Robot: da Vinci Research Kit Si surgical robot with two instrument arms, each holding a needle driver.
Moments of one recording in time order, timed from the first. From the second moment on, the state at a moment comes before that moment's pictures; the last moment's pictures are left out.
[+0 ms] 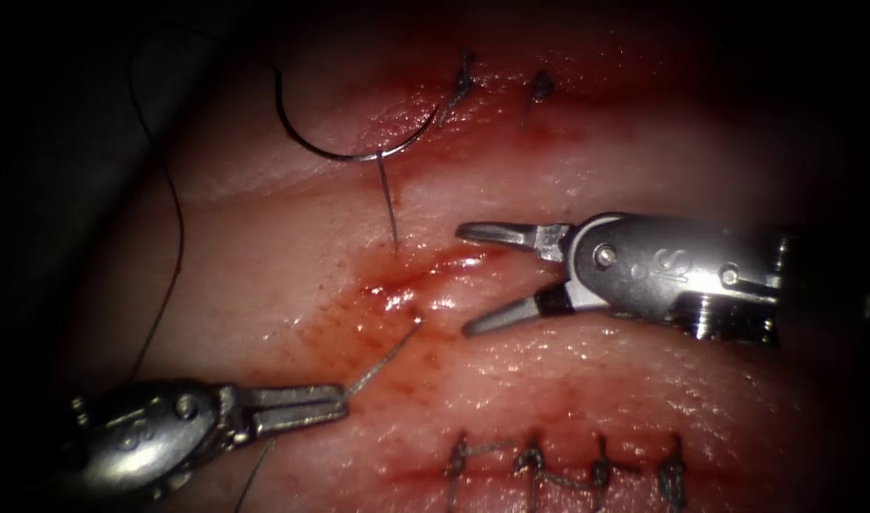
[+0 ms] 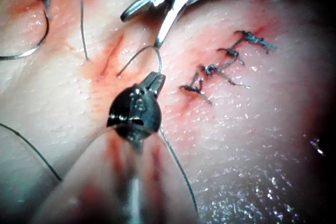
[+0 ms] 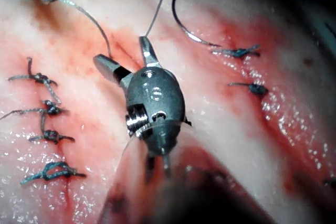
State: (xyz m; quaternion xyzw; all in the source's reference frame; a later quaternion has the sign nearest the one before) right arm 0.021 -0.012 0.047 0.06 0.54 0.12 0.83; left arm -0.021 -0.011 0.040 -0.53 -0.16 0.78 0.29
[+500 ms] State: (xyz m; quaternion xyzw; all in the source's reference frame) right arm 0.023 -0.012 0.044 -0.04 0.51 0.03 0.86; left arm -0.022 -0.009 0.042 -0.51 -0.12 0.80 0.28
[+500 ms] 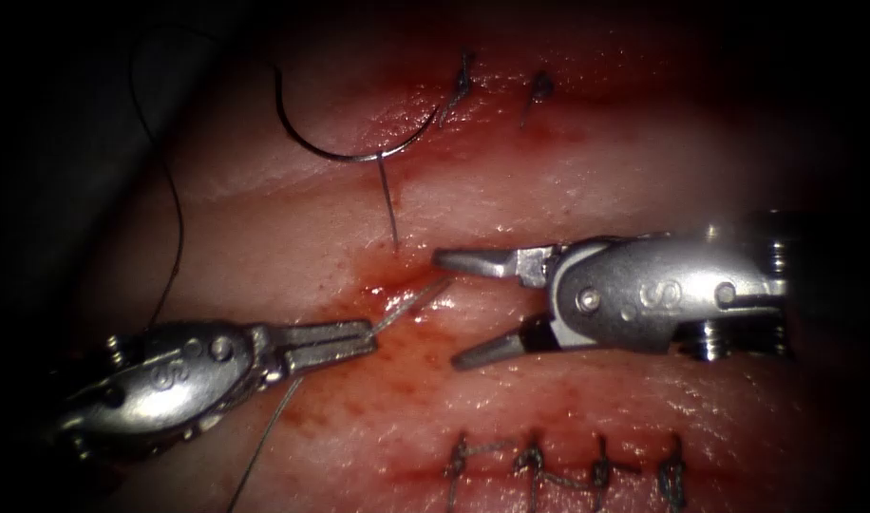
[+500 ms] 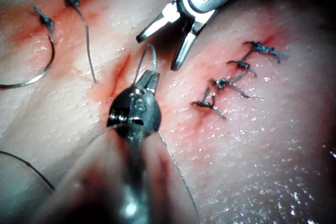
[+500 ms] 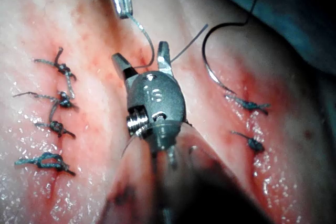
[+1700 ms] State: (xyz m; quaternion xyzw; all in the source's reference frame) right arm 0.023 -0.011 0.046 -0.05 0.45 0.06 0.89; left arm -0.019 -0.015 0.042 -0.37 -0.08 0.87 0.30
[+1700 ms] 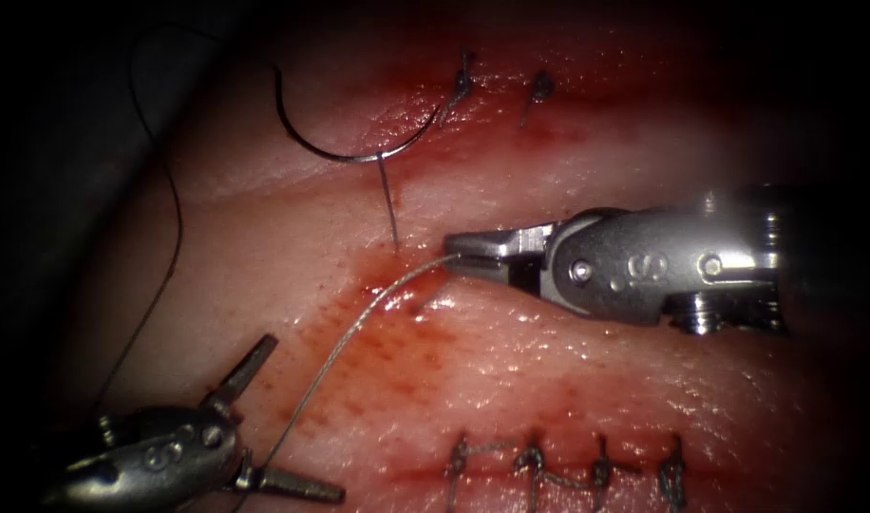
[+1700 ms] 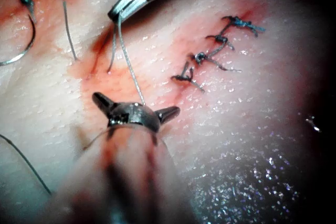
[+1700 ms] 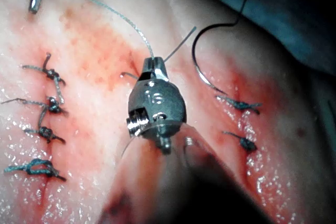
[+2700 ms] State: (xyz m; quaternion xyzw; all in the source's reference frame) right arm 0.021 -0.009 0.048 -0.05 0.44 0.08 0.89; left arm -0.016 -0.018 0.040 -0.39 -0.09 0.86 0.32
